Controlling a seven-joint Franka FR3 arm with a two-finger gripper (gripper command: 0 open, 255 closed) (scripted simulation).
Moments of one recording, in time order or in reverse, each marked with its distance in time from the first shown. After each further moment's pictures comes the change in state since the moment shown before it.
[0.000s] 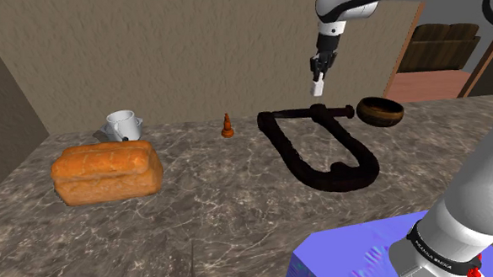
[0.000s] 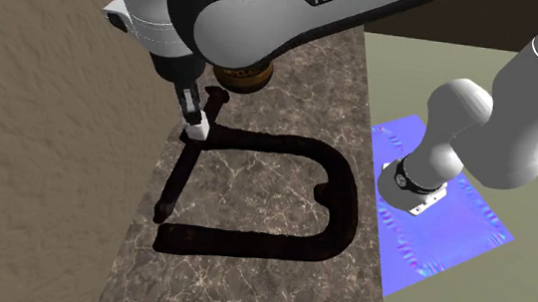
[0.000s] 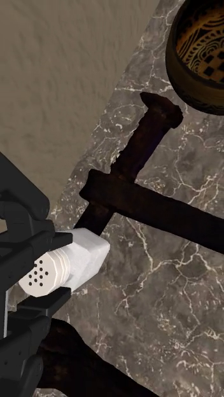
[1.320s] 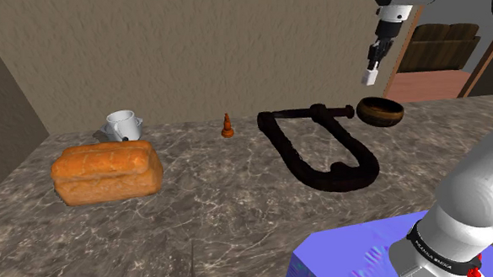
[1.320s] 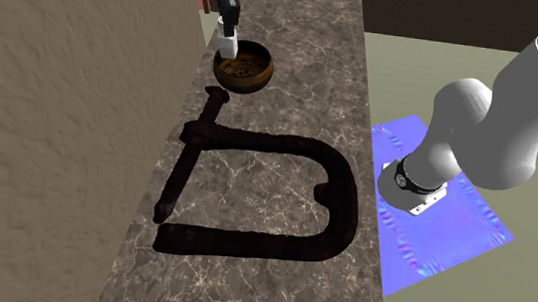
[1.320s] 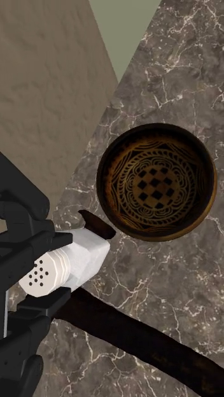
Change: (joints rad) arm -0.197 -0.027 -0.195 0.070 0.028 -0.092 -0.399
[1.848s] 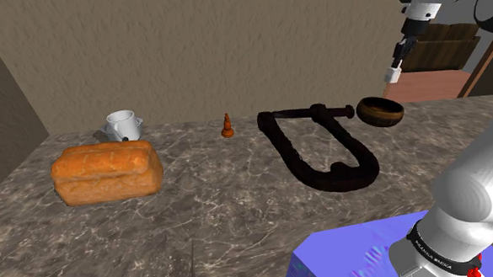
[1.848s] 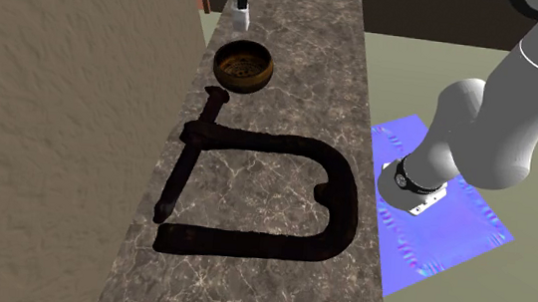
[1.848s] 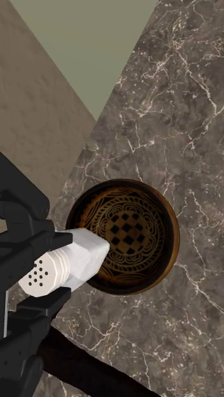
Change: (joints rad) arm -0.111 0.096 -0.091 0.120 0.064 -0.038 -0.208
